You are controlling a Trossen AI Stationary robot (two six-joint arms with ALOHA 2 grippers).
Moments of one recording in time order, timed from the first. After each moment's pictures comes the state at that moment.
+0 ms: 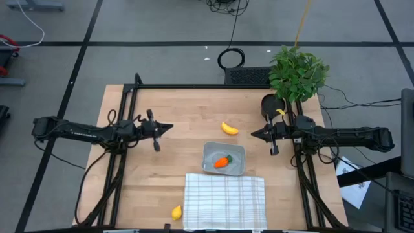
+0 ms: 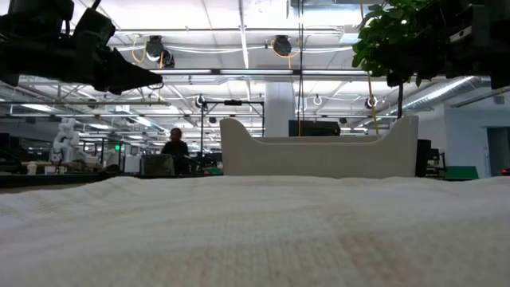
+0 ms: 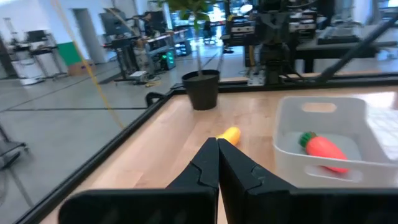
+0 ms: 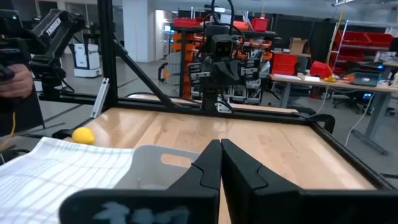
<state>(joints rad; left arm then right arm) 0.03 0.68 0.09 0.55 -0.22 0.13 -0.17 0.55 0.10 0.48 -0.25 -0.06</state>
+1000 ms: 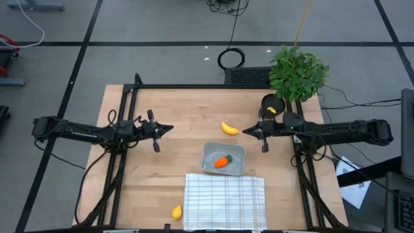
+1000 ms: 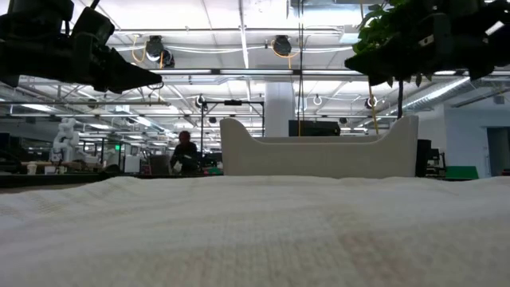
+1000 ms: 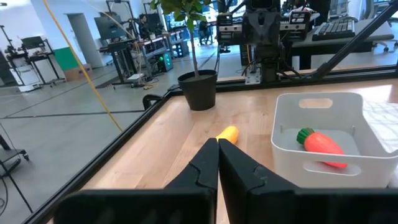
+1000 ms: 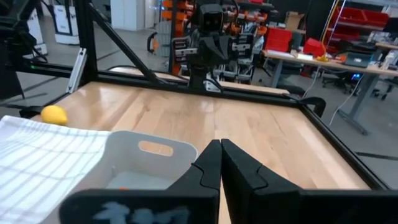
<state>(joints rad) 0.03 0.68 0.09 0.55 -0.21 0.16 -0.17 0.84 0.25 0.50 -0.20 -0.14</state>
